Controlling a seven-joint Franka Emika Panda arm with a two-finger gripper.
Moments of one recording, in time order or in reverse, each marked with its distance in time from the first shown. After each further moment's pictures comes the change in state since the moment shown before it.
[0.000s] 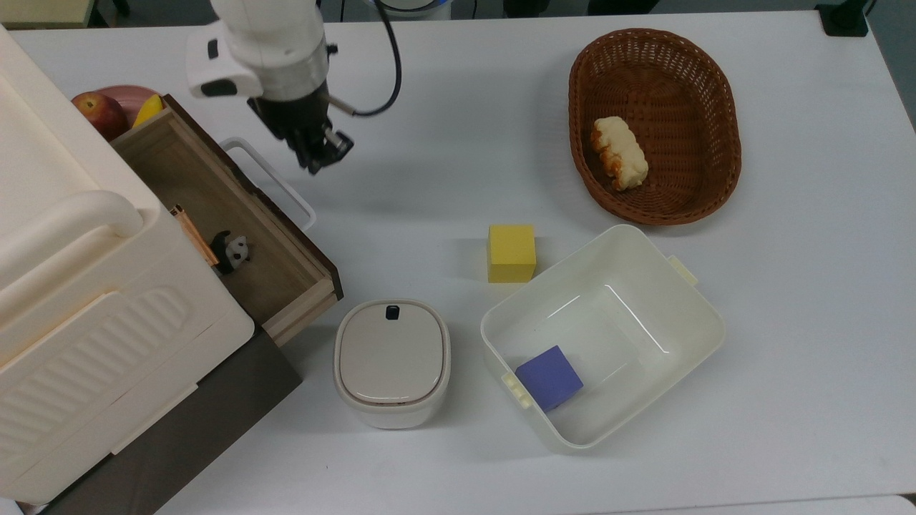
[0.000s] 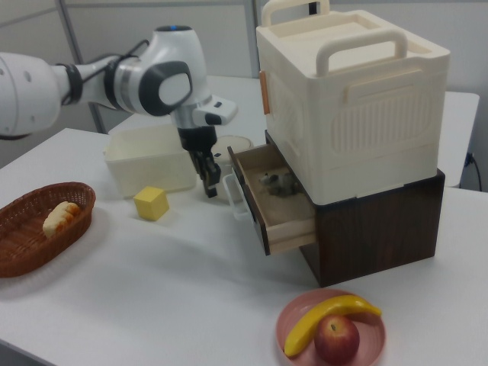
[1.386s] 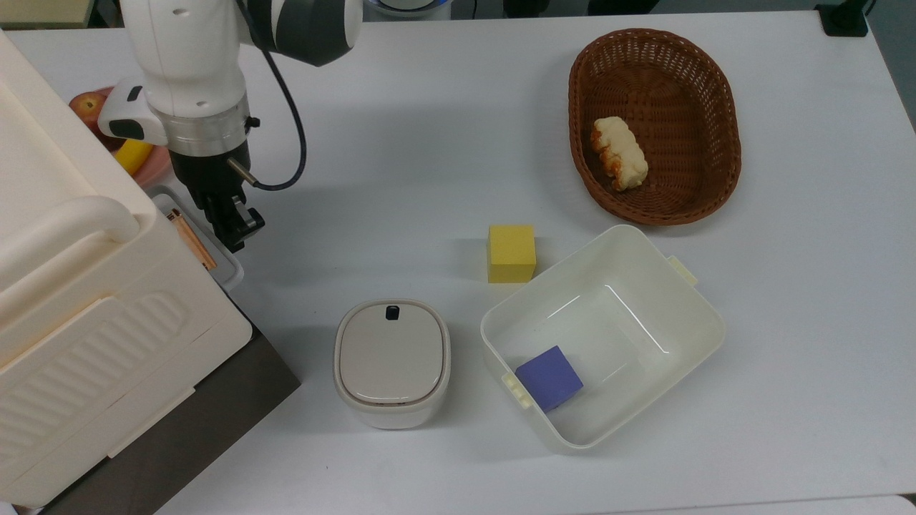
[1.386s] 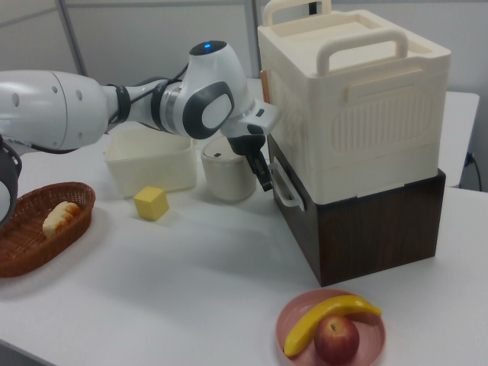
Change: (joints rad) arm -0.059 0.161 -0.048 0.109 -0.009 0.302 0.108
